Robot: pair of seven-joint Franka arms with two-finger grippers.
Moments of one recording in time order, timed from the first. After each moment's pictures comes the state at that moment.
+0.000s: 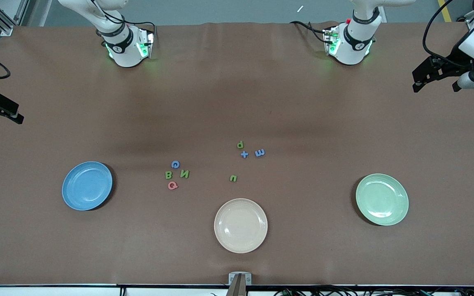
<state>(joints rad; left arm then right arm) -0.07 -0.14 -0.05 -1.67 0.03 1.56 -0.10 -0.04 0.03 -0.05 -1.51 0.03 1.61 -0.09</state>
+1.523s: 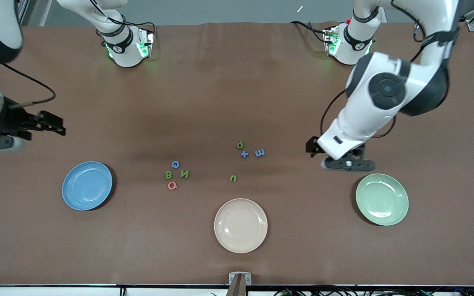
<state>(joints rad) -0.37 0.36 -0.10 -1.64 0.02 2.07 -0.33 0.08 0.18 -0.03 -1.53 0.04 1.62 -0.10</state>
